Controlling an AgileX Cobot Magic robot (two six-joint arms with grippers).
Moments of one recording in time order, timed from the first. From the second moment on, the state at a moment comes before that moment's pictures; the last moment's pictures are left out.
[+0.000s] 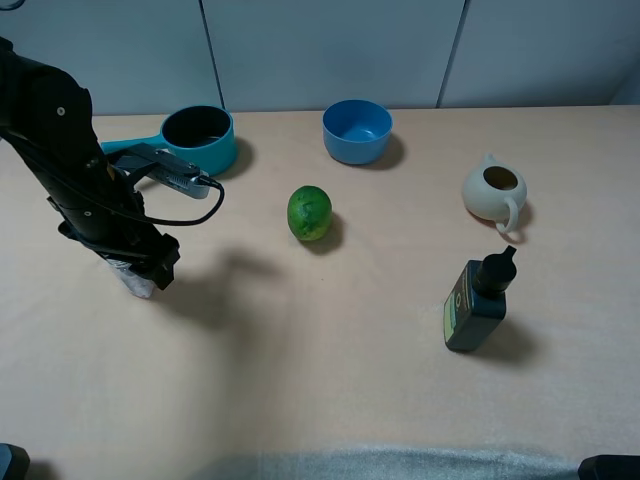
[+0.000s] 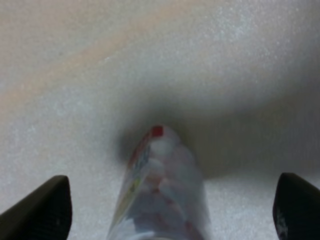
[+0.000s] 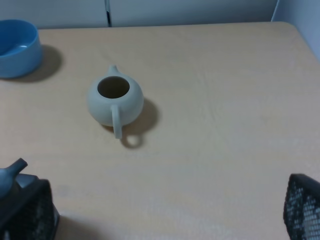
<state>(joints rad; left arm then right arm) -0.38 1.75 -0.78 0.05 0.53 0.05 0.04 -0.01 -0.50 -0.08 1.03 0.06</state>
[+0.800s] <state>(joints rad) -0.38 1.75 -0.78 0.05 0.54 0.05 0.04 -0.01 -0.50 -0.08 1.03 0.06</state>
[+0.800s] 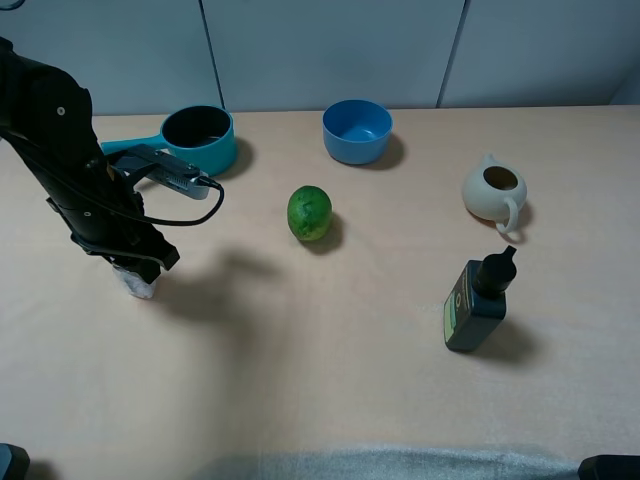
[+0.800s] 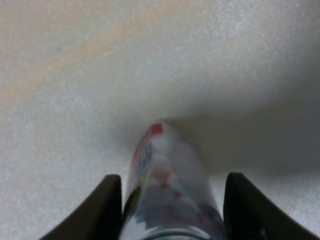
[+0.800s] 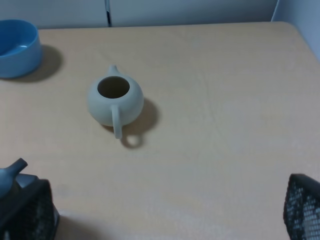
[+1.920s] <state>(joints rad) -0.38 1.71 -0.96 0.01 0.75 0.02 0.04 -0.01 -0.50 -0.08 1.03 0.06</state>
